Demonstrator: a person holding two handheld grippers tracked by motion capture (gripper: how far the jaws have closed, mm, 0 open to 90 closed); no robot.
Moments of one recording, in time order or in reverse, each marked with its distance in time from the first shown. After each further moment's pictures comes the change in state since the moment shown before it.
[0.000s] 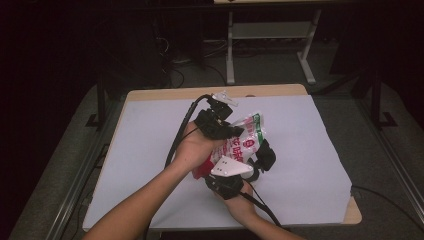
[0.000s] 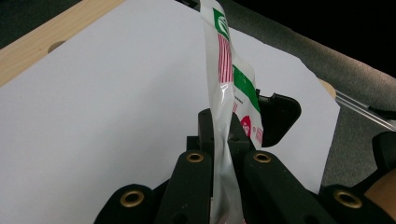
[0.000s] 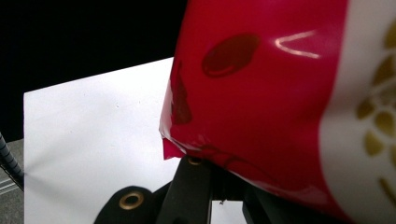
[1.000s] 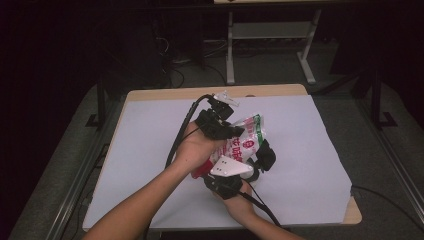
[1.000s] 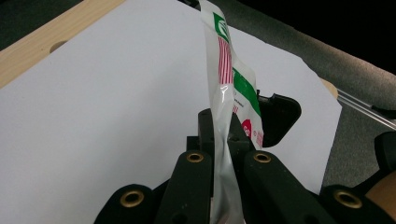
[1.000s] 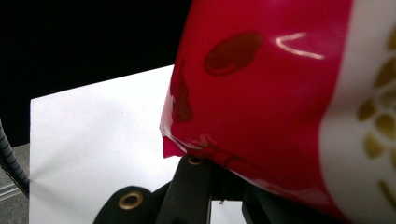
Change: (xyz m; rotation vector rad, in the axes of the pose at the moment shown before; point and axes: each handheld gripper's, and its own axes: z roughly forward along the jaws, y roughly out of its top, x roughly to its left) left arm -0.003 0.001 0.000 0.003 0.007 0.002; right arm 0.001 0.002 0.001 -0.023 0.015 0.003
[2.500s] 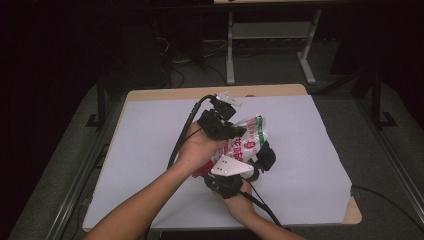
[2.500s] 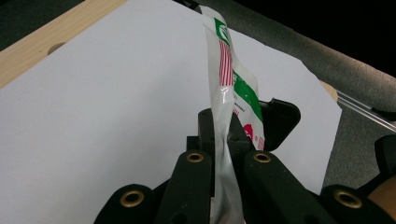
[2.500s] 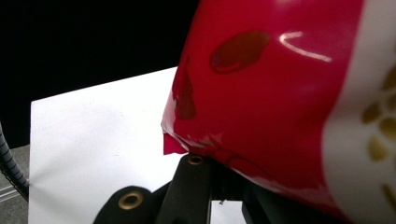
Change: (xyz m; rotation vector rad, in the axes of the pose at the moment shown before) left arm -0.002 0.002 0.004 -0.004 0.000 0.000; right arm -0.001 0.001 -0.001 -0.009 0.002 -0.003
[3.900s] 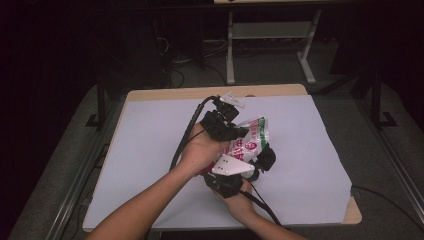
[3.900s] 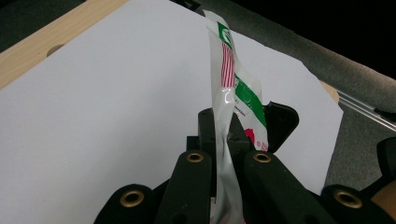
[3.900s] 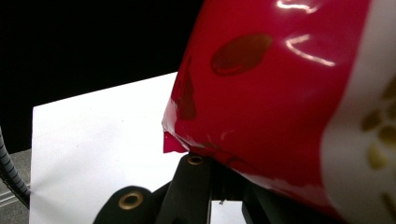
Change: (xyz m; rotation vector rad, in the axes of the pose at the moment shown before) left arm -0.005 0.002 0.004 -0.002 0.011 0.005; right arm -0.001 0.002 -0.001 -0.018 0.005 0.001
